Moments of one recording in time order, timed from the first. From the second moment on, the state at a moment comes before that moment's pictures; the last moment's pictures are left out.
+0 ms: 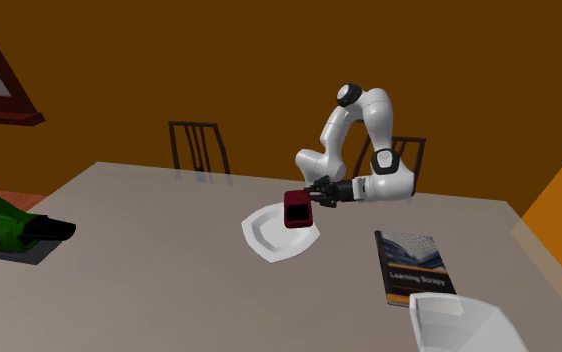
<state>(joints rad) 0.48 -0.74 0.96 -2.50 -0.56 1.54 0.29</state>
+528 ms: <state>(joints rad) 0.49 -0.74 0.91 -2.44 -0.59 1.49 0.22</state>
